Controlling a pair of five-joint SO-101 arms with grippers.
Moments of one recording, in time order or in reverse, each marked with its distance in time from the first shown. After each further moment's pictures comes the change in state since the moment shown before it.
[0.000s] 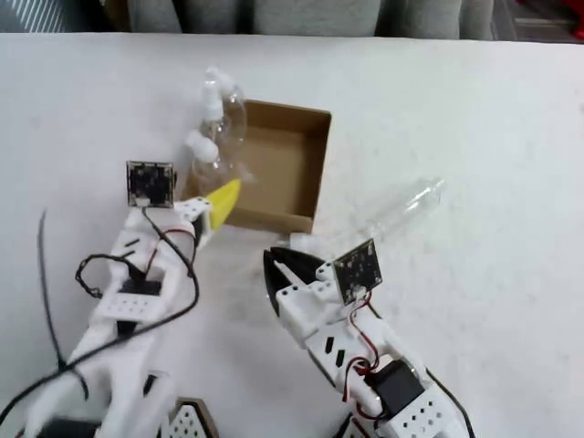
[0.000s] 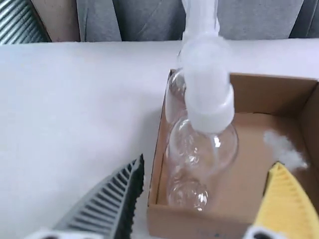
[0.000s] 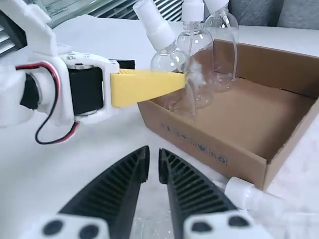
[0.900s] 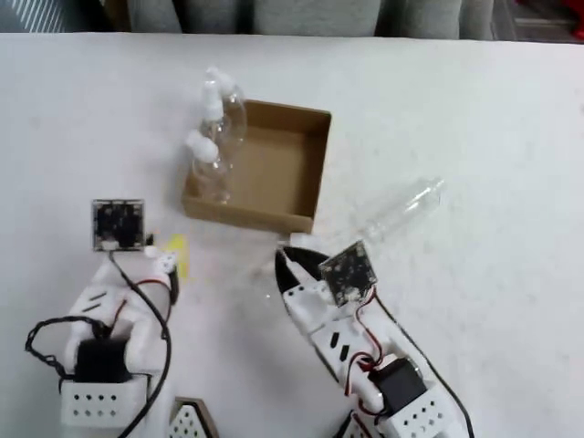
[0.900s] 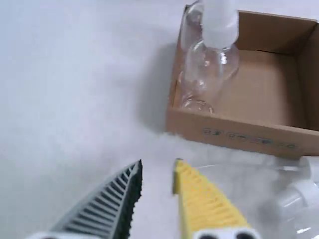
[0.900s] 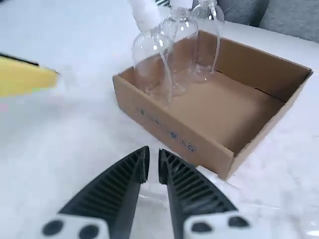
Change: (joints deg) left arm -3.9 -54.3 0.0 70.4 0.0; right arm 4.5 0.0 0.0 4.5 13.7
